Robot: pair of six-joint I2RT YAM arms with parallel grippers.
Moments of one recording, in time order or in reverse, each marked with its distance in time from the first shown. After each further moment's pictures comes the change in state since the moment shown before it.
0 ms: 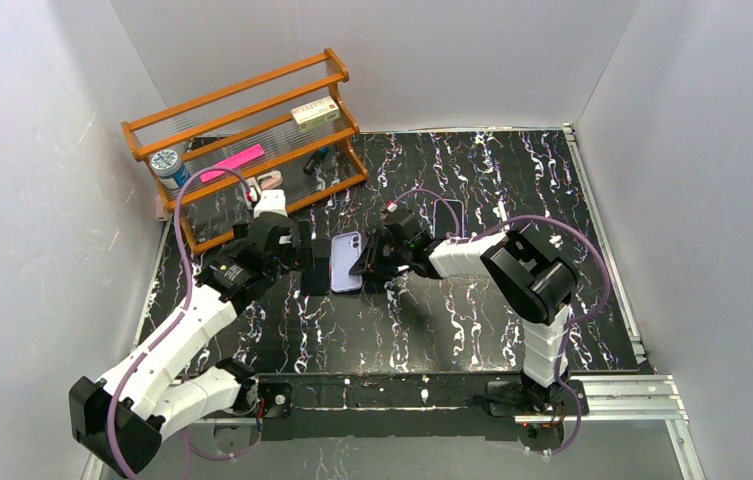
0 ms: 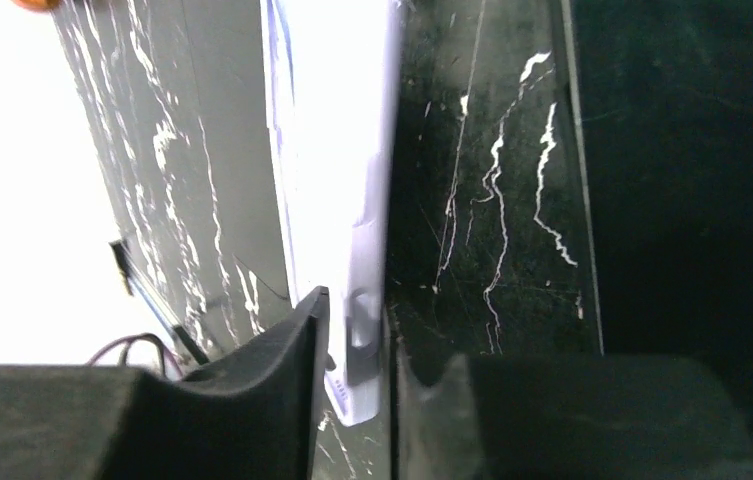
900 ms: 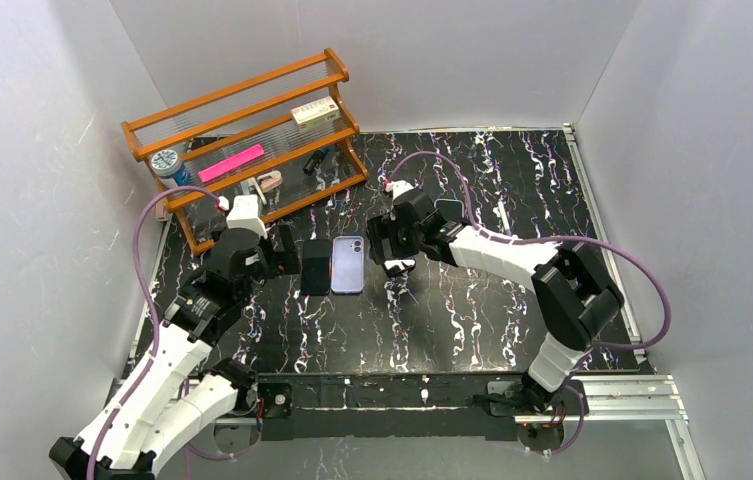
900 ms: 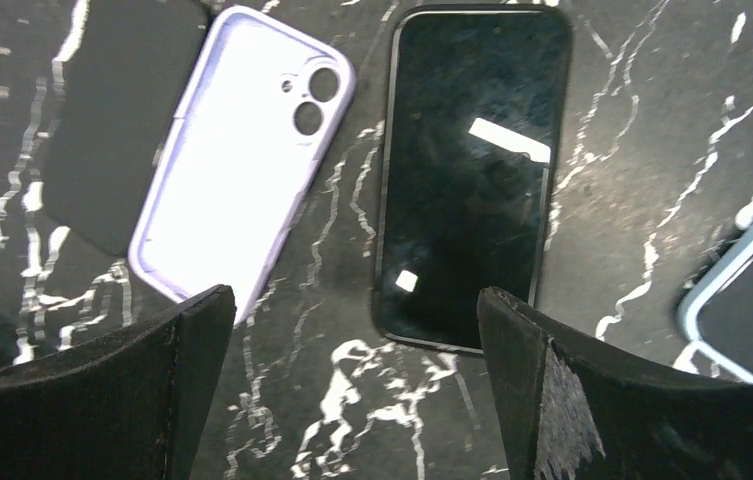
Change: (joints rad) left arm 0.053 -0.246 -0.053 0.043 0.092 0.042; right arm -0.008 -0.259 0.077 -0.398 0.304 -0.610
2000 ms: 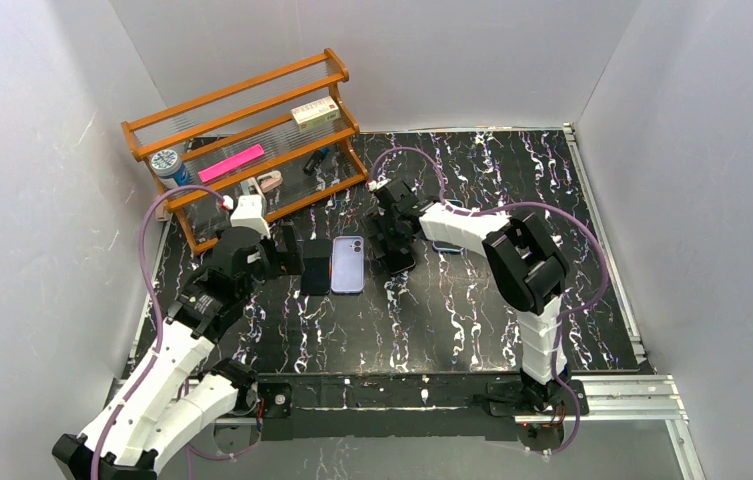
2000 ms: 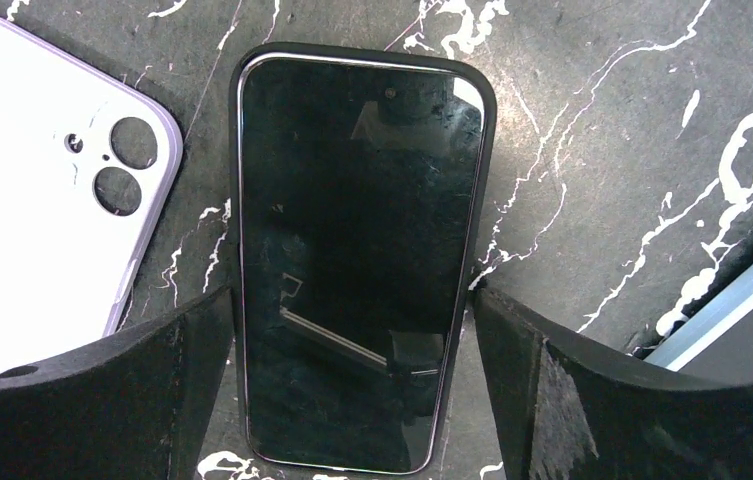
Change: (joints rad) left arm 0.016 0.002 -0.016 0.022 0.048 0.010; right arm -0.053 0.349 0.321 -0.221 0.076 -0.196
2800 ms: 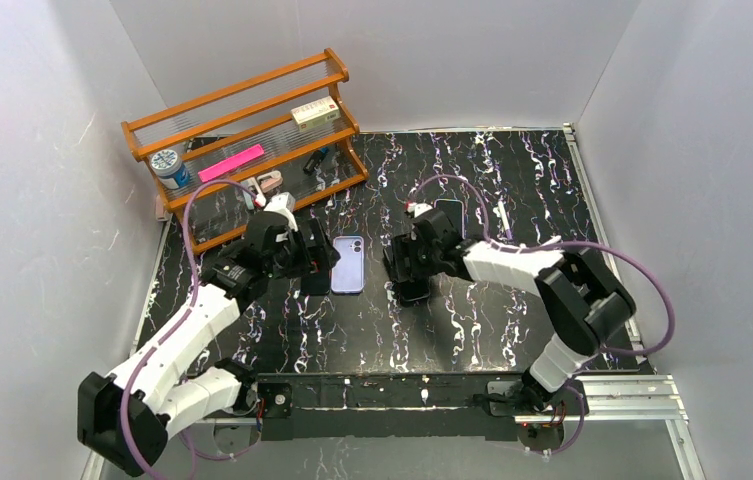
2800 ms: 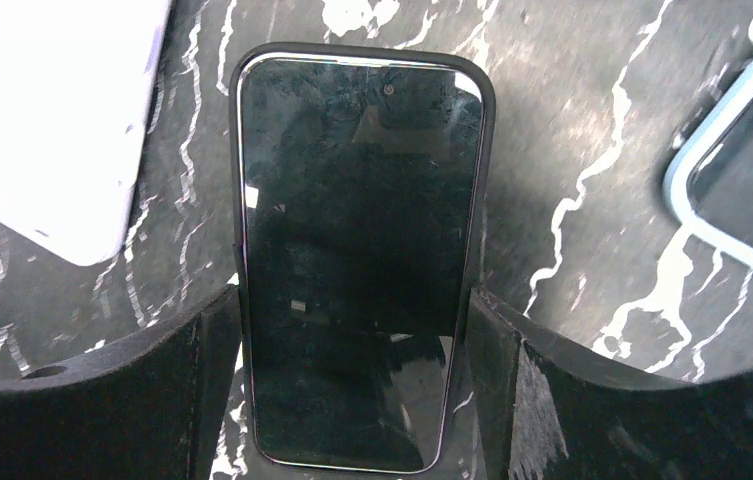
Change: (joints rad) left arm 0.003 0.236 -0.011 0.096 0.303 -0.247; right arm -0.012 -0.342 -0.476 0.245 -0.096 0.177
